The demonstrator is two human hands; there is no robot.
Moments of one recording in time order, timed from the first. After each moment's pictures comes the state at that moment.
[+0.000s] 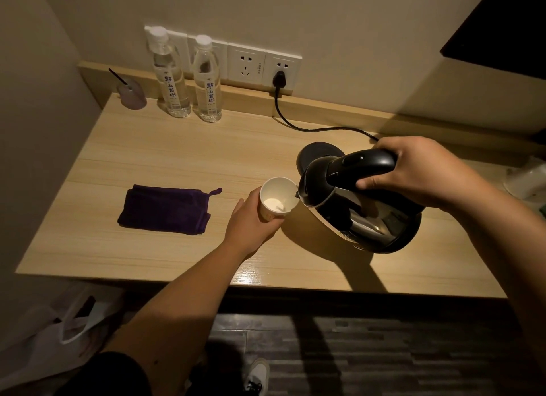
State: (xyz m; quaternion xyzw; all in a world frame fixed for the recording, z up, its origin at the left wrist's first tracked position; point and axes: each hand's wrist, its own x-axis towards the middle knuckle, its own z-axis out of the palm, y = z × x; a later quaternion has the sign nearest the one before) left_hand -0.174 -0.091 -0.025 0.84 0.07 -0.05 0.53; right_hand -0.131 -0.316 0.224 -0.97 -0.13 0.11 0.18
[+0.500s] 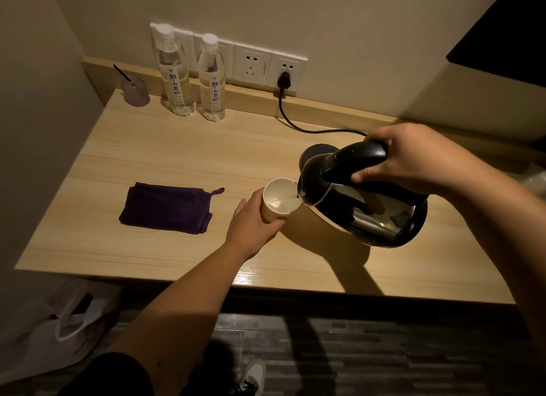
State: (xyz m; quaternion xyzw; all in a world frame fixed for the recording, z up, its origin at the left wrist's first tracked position) left_hand -0.175 -0.092 -0.022 0.84 0.08 -0.06 0.53; right_hand -0.117 -0.294 0.237 -0.97 -0.16 0.13 0.13
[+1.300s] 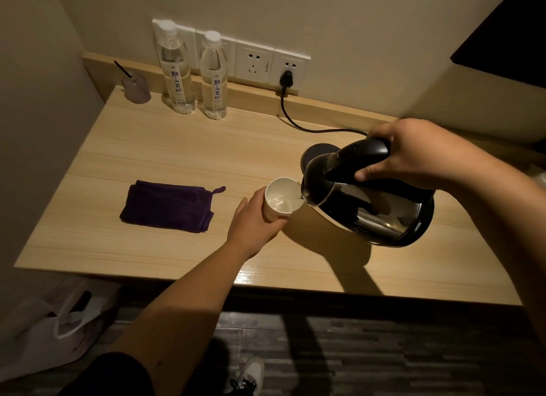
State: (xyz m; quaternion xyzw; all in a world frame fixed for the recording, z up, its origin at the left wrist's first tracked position) left_hand -0.176 -0.091 -0.022 0.84 0.08 -0.06 0.53; right_hand -0.113 -0.290 0.243 -0.97 -0.19 0.14 0.10
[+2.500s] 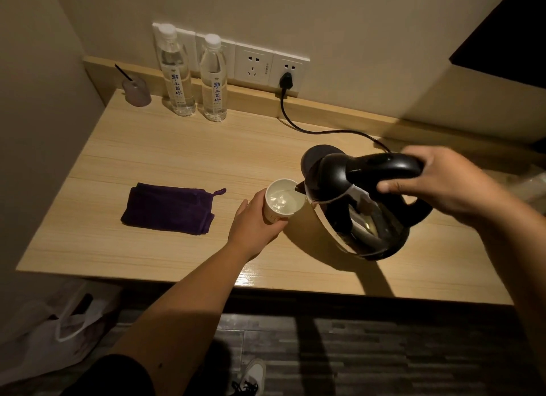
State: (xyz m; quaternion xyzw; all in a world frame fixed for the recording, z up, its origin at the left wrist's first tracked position) left_hand -0.175 -0.090 -0.021 0.84 0.07 -0.06 0.53; right_hand -0.137 -0.330 0.225 -0.95 -0.07 0.16 0.25
